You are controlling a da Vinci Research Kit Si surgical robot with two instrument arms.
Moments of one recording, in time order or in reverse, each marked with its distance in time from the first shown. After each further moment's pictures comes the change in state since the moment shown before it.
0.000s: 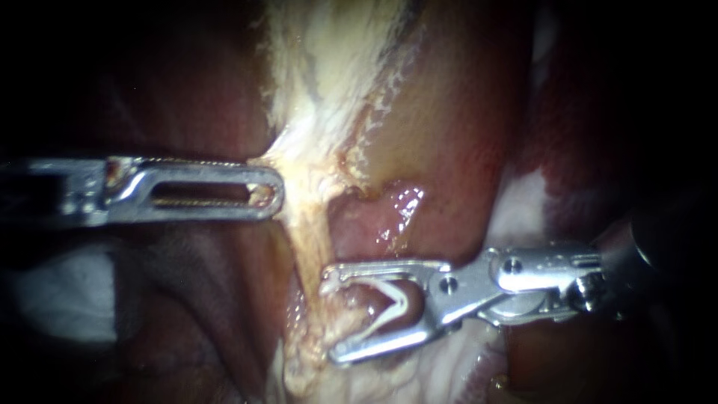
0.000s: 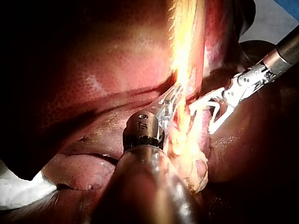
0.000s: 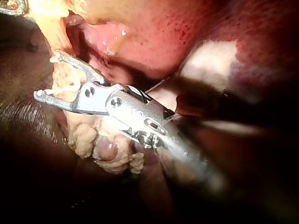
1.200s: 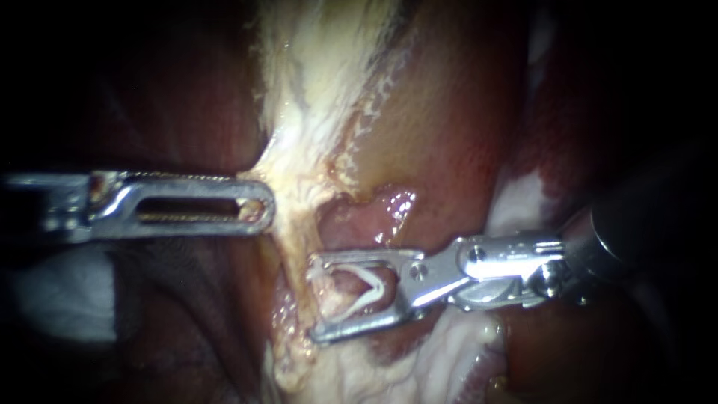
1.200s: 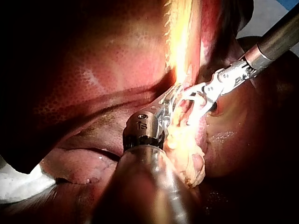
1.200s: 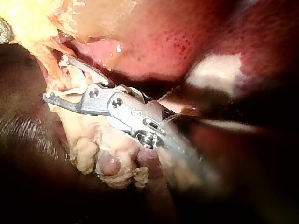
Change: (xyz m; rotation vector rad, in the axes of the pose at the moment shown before) right arm -0.001 0.003 0.002 -0.099 -0.068 0.018; left arm 0.001 -0.002 -0.001 0.002 0.001 0.001
